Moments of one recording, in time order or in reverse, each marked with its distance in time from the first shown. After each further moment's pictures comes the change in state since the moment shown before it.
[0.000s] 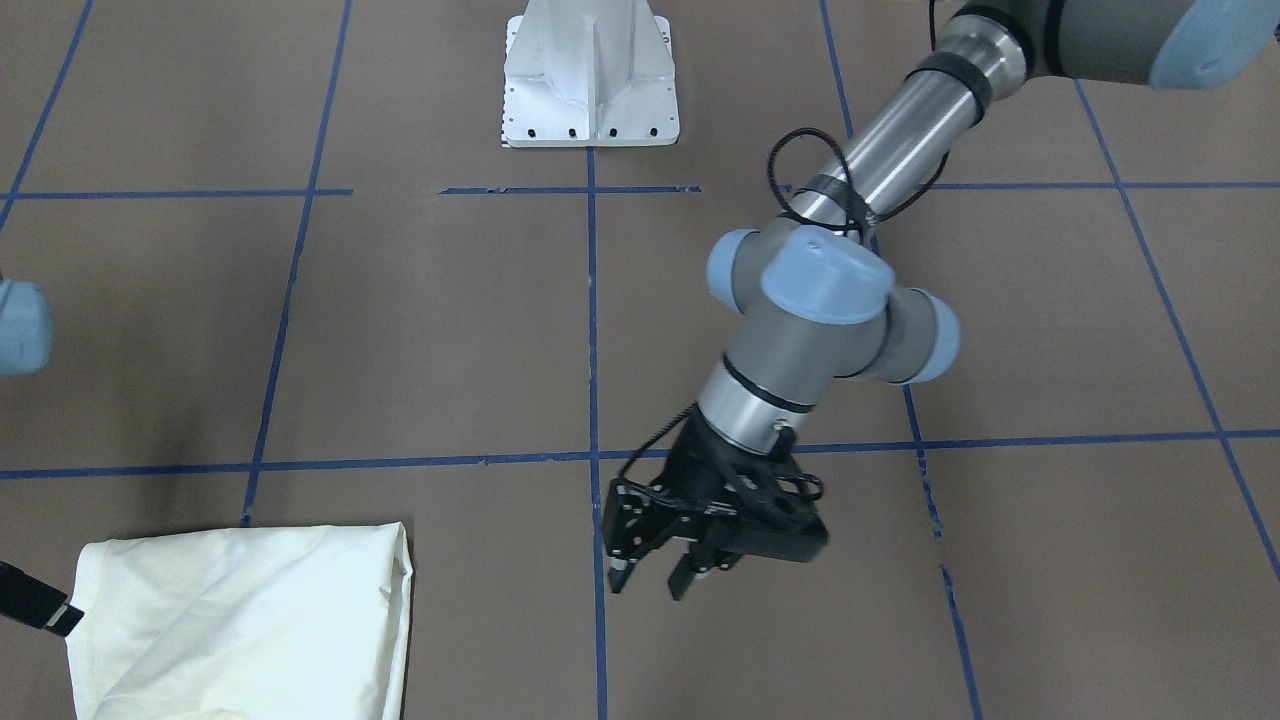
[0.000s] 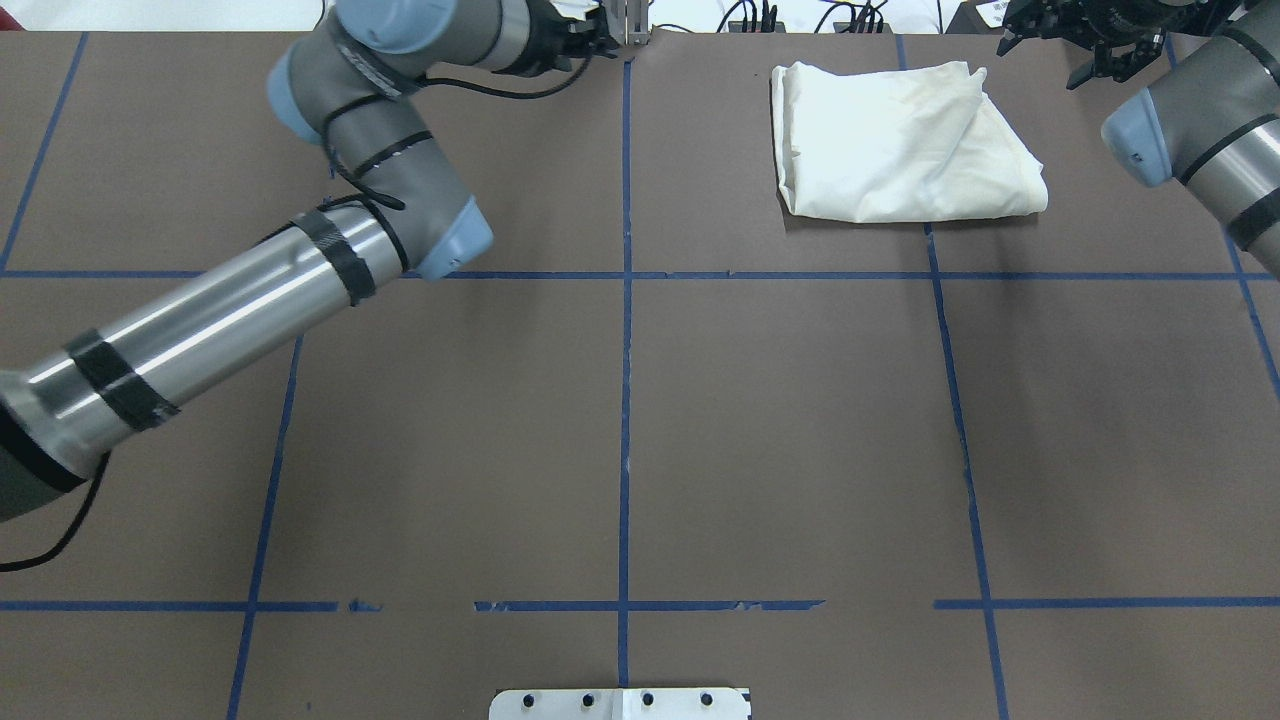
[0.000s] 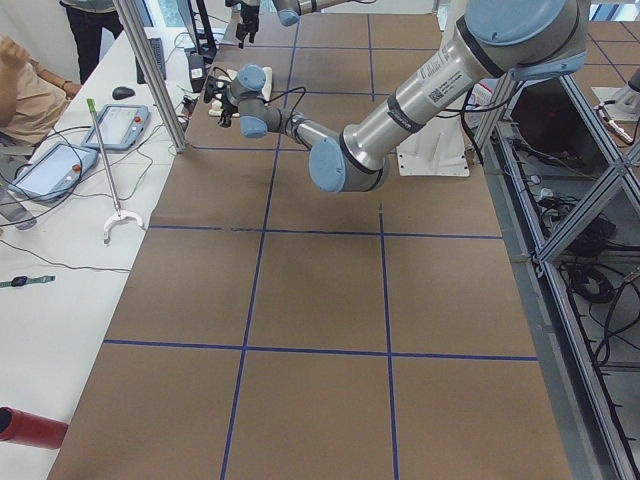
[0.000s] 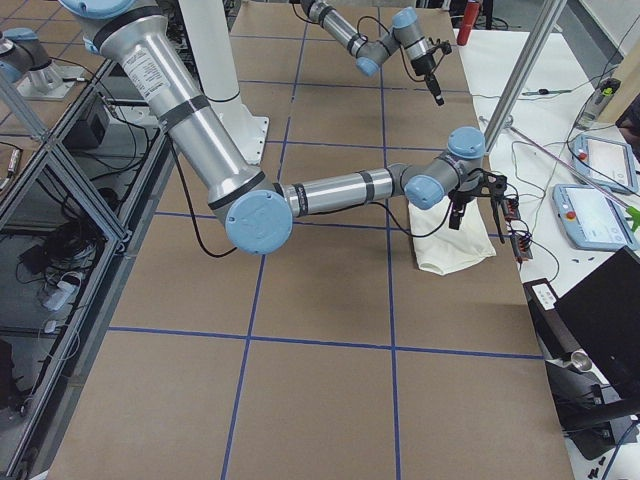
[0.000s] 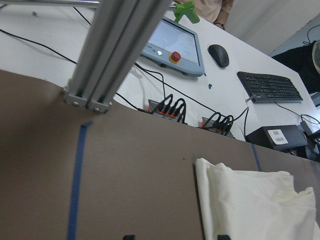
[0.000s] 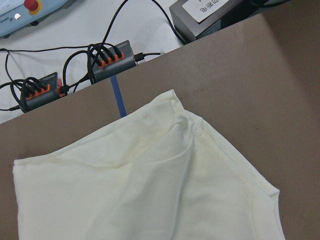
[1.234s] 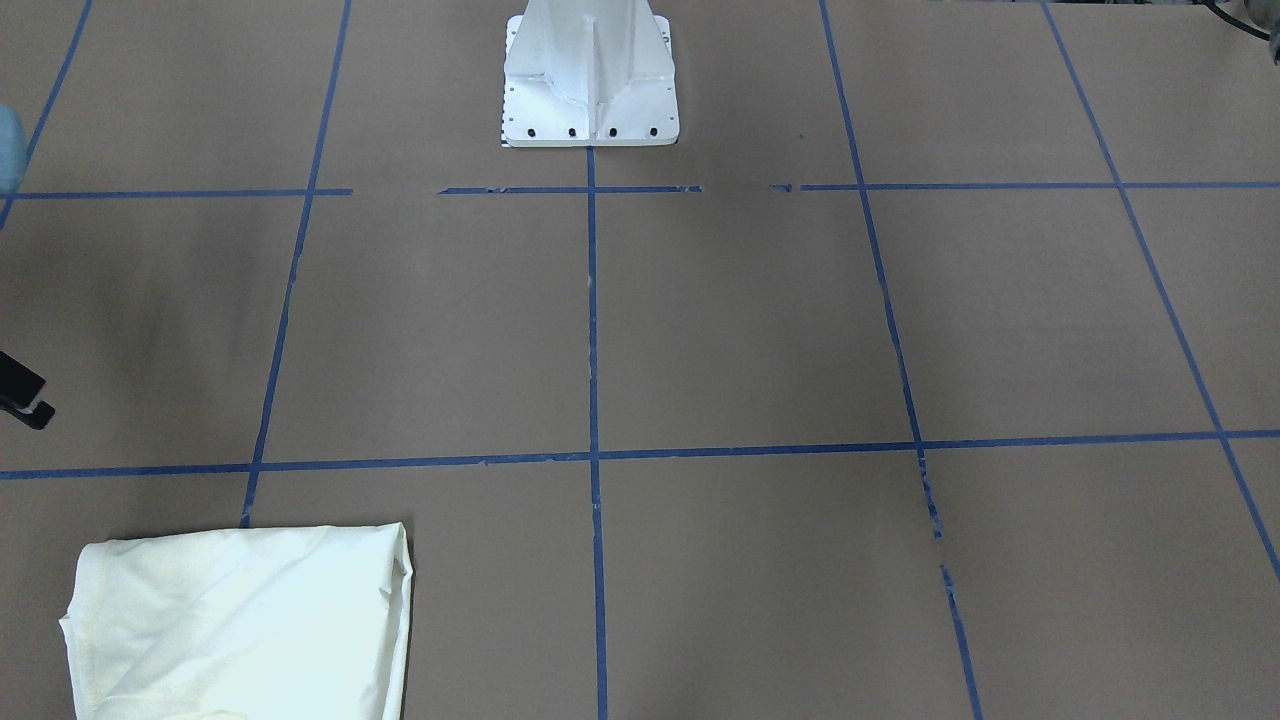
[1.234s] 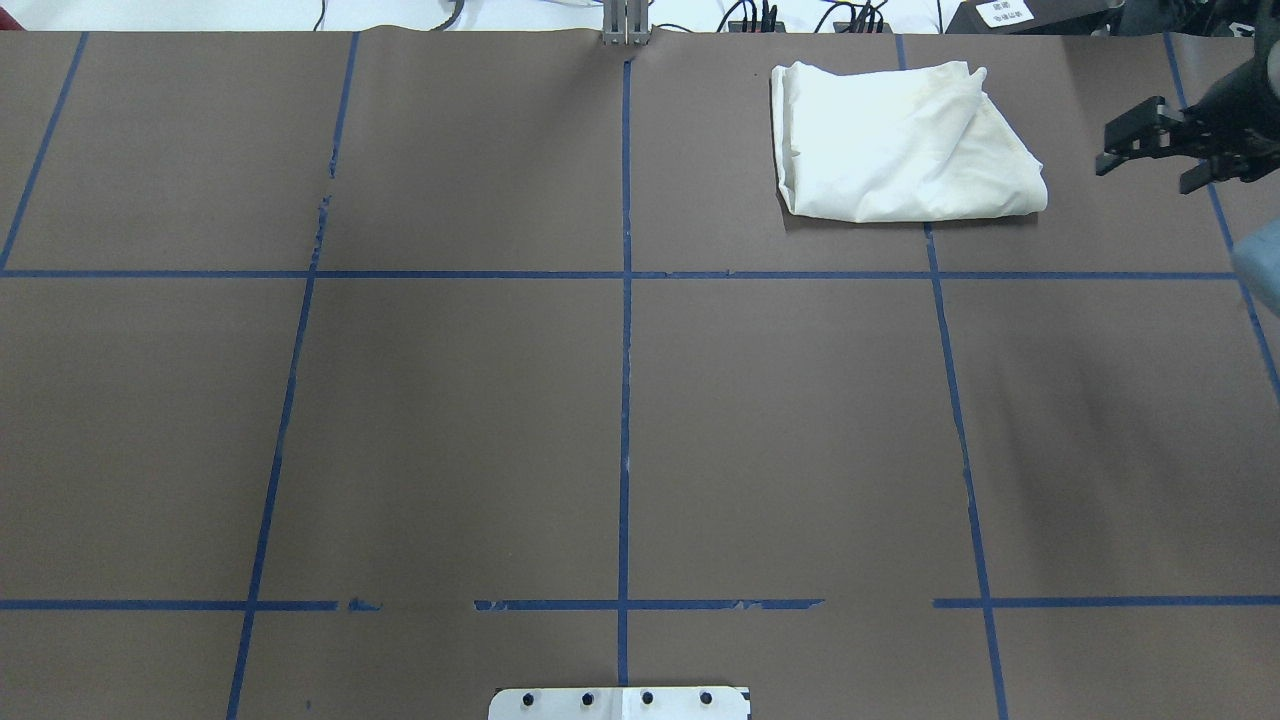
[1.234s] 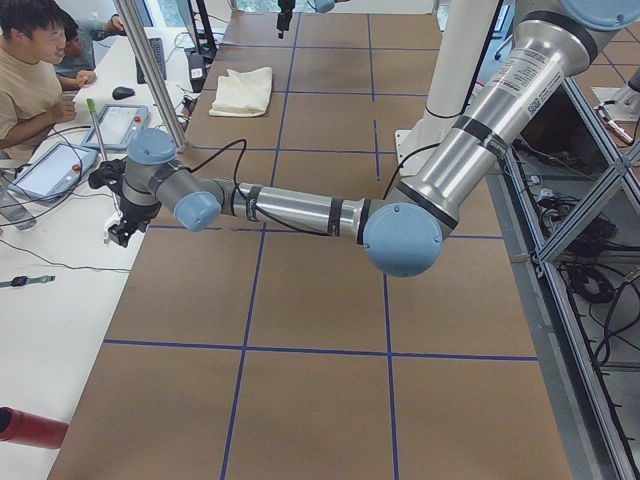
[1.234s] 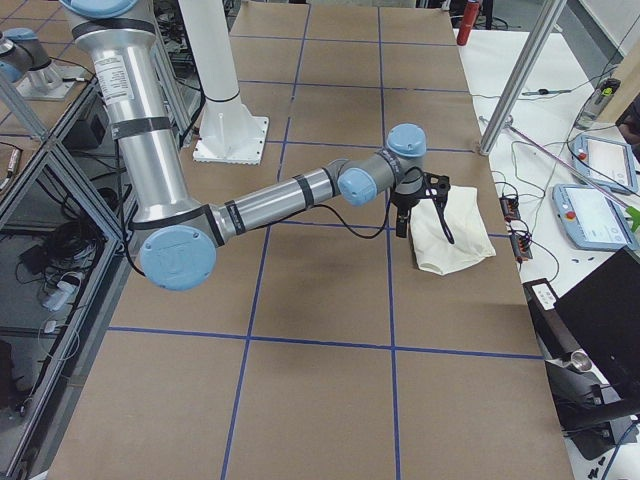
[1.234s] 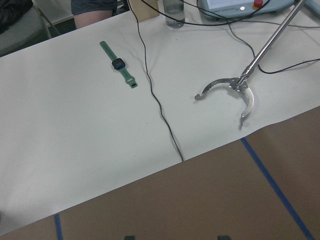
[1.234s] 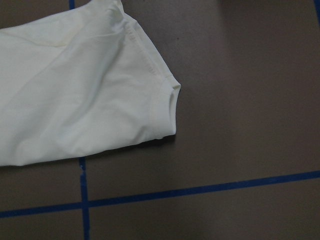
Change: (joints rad) left arm -0.598 0.340 -0.094 0.439 -0.277 1.141; right arm 0.051 -0.399 0.559 -0.380 0.025 -0.391
